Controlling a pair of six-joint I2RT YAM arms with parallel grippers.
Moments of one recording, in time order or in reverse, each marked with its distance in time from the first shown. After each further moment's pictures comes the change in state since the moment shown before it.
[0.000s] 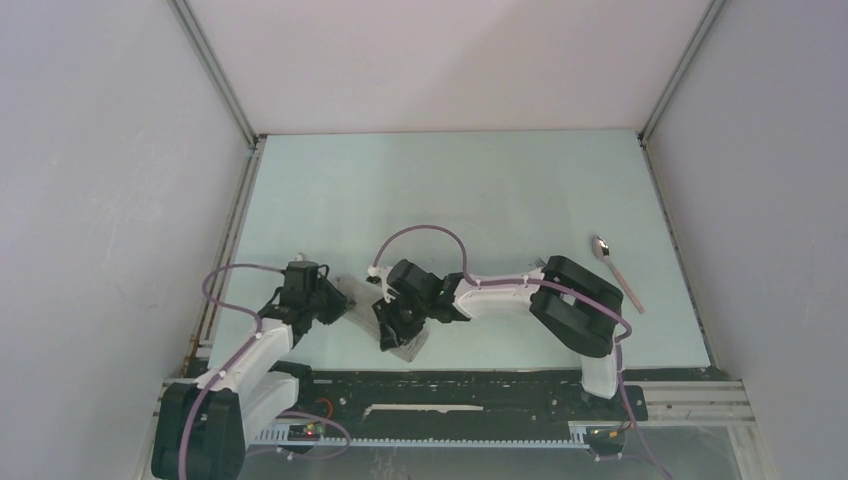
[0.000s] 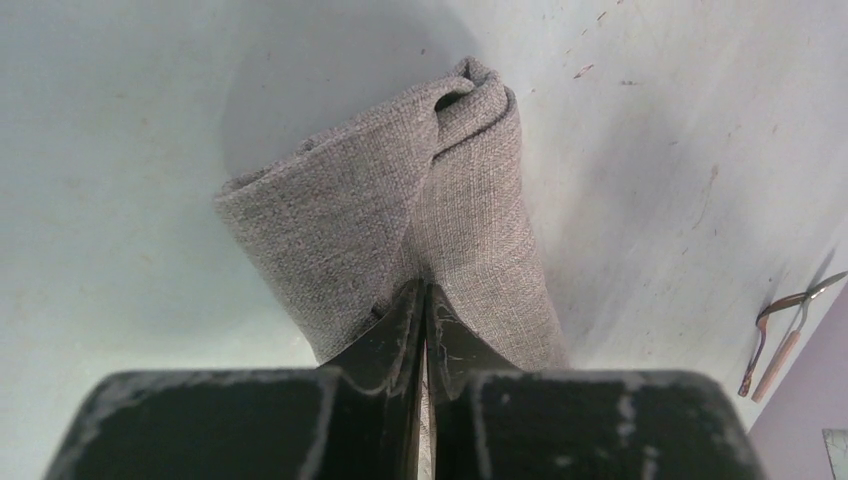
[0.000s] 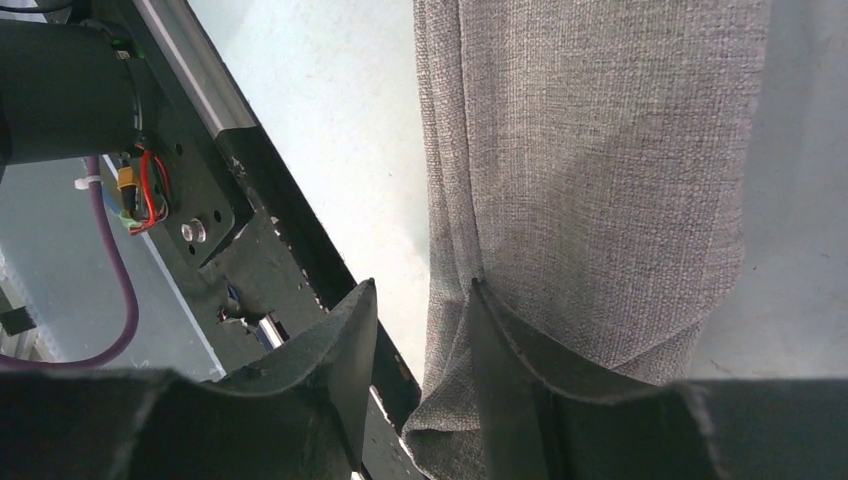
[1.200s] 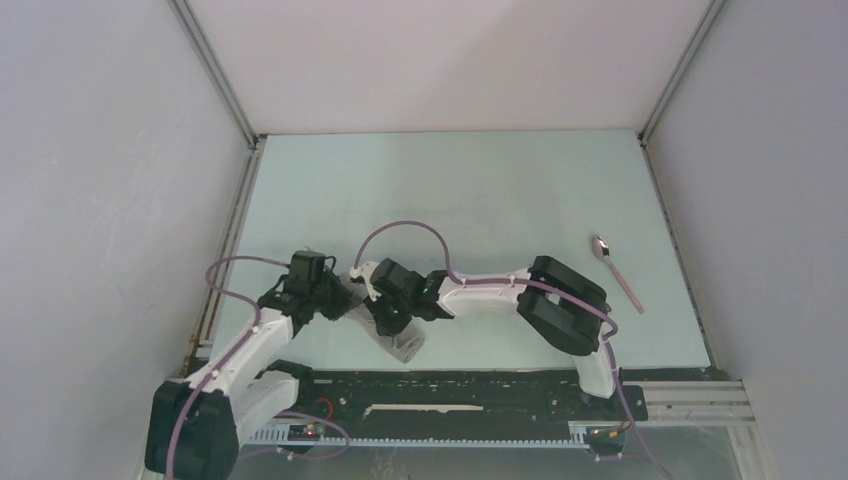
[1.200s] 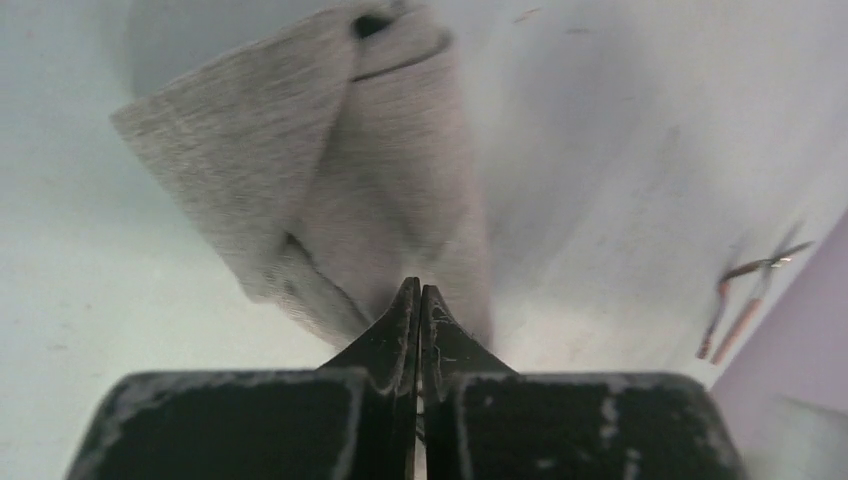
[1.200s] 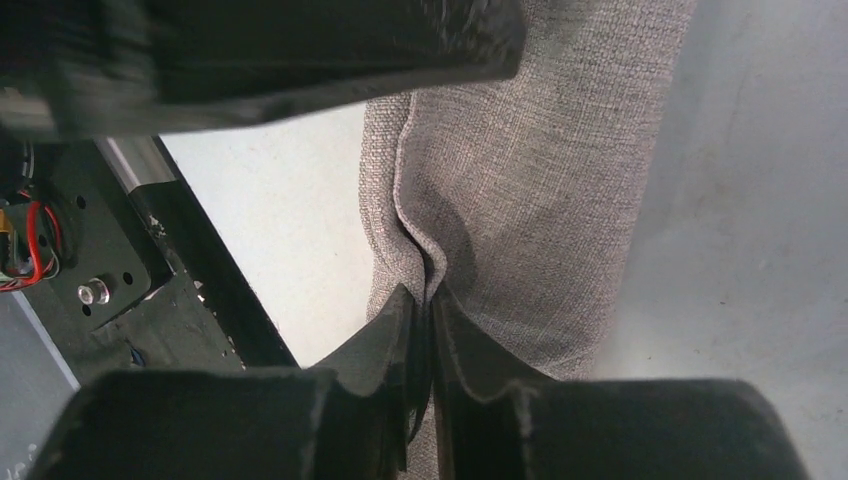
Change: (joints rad) left arm -0.079 -0.045 0.150 -0.211 0.010 -0.097; right arm 0.028 0.079 0.145 -0.076 0.164 -0.189
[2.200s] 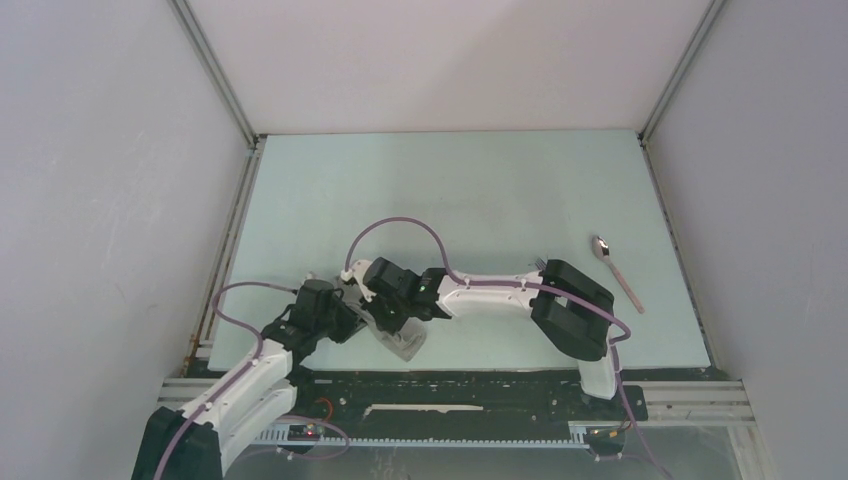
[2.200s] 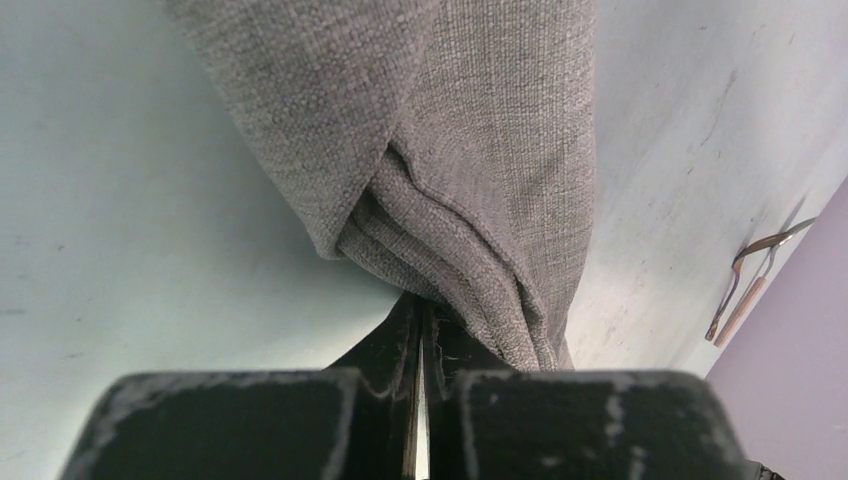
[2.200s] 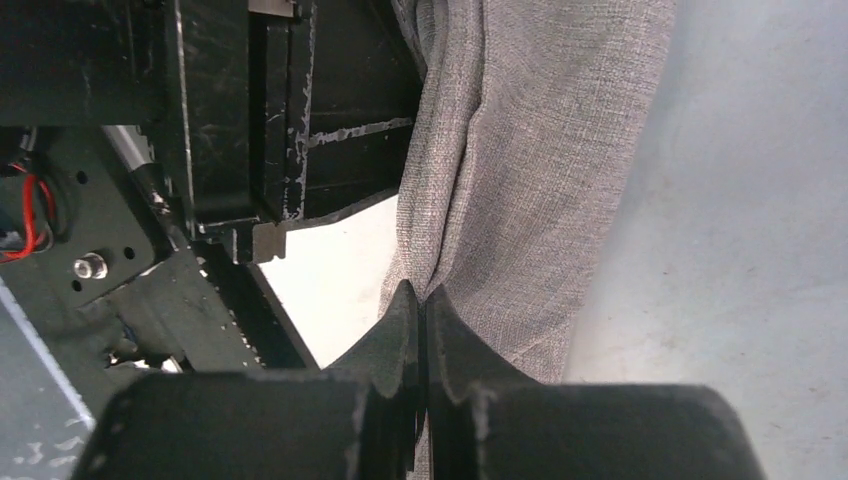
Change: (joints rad) left arm -0.135 -0.142 -0.252 0.134 -0.047 -0.143; right arm 0.041 -0.051 0.073 -0.140 0.102 -0.107
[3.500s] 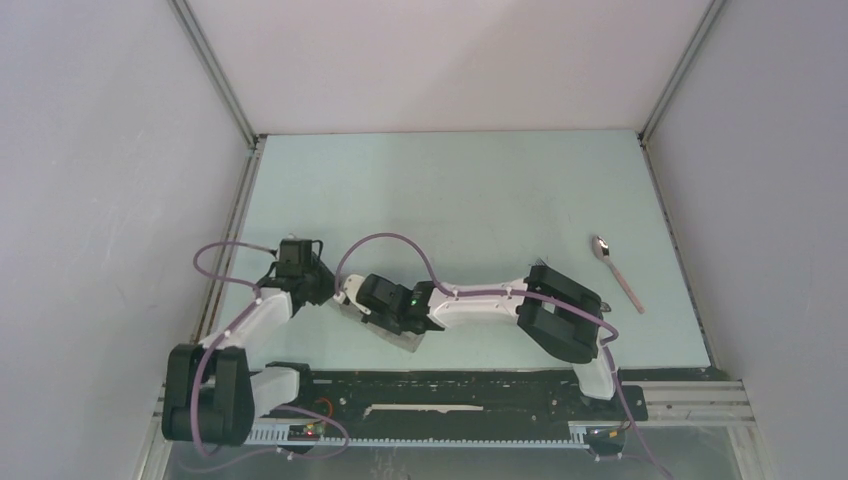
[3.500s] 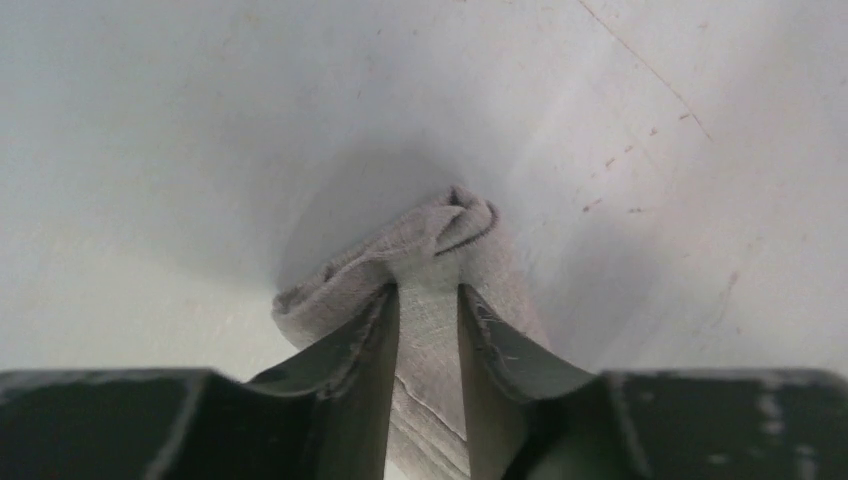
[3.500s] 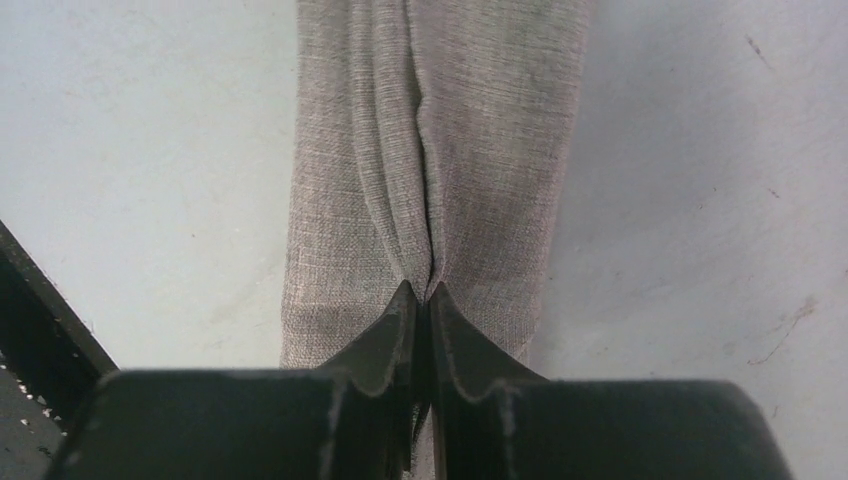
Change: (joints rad) left arm 0.298 0.415 0.283 0.059 -0.053 0.344; right arm 0.058 0.055 0.000 0.001 0.272 -0.253
